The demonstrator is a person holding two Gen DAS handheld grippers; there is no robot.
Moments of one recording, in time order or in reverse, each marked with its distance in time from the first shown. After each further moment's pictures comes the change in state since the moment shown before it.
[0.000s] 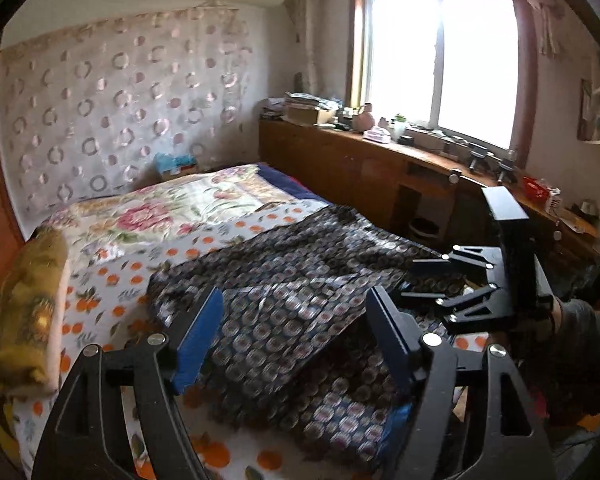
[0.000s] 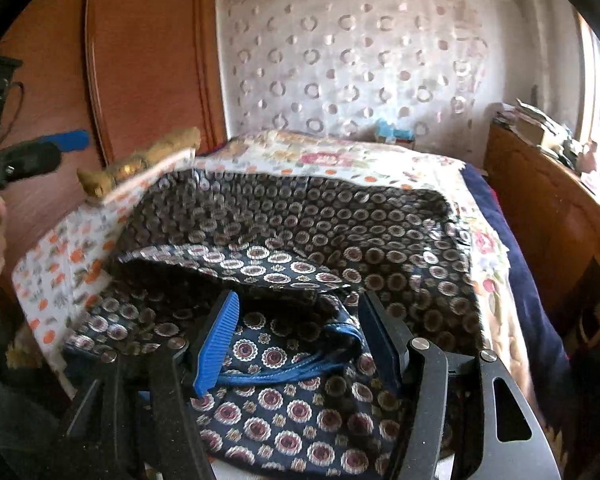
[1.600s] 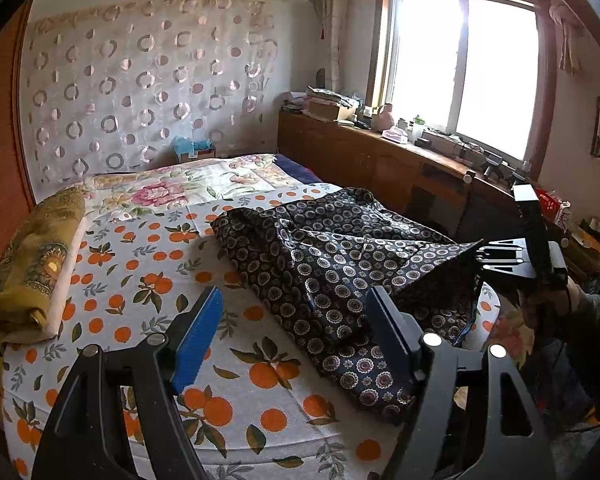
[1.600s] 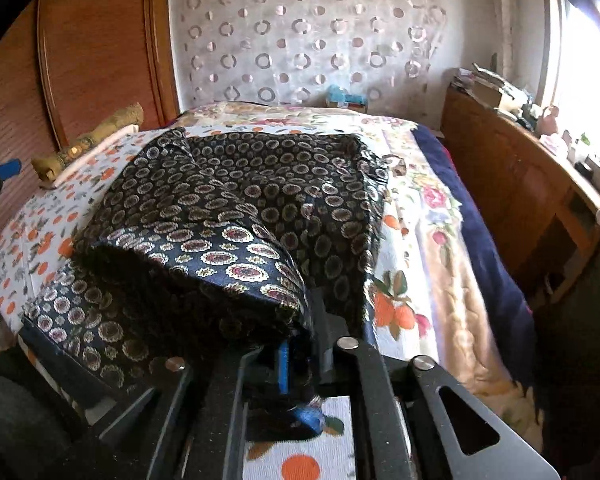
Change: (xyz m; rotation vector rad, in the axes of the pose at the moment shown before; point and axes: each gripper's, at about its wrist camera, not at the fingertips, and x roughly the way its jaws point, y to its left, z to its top) left arm -0.008 0.020 -0.036 -0.071 0.003 0.028; right arm 0.000 -0.001 0.004 0.095 0.080 -0.143
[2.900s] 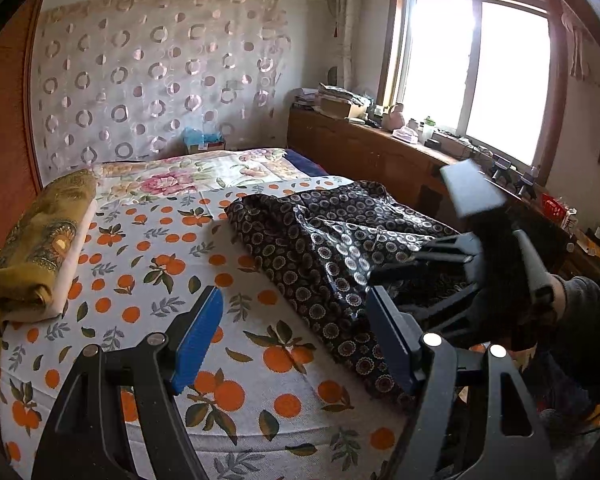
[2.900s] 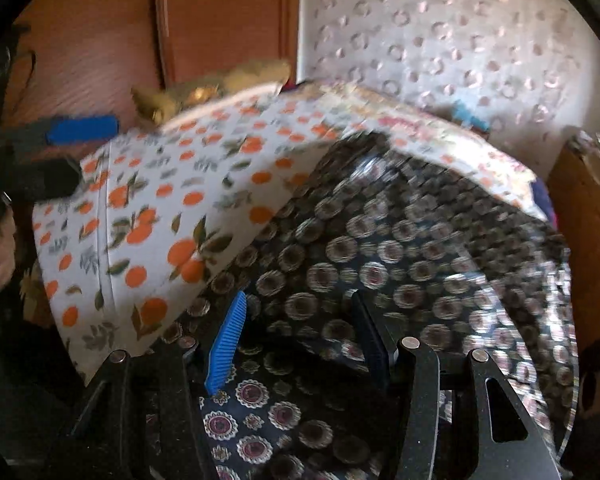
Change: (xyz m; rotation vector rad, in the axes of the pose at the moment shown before) left arm -0.003 0.012 -0.014 -0.038 0.014 0.025; right arm 0.045 0.120 0.028 -0.342 0.103 0.302
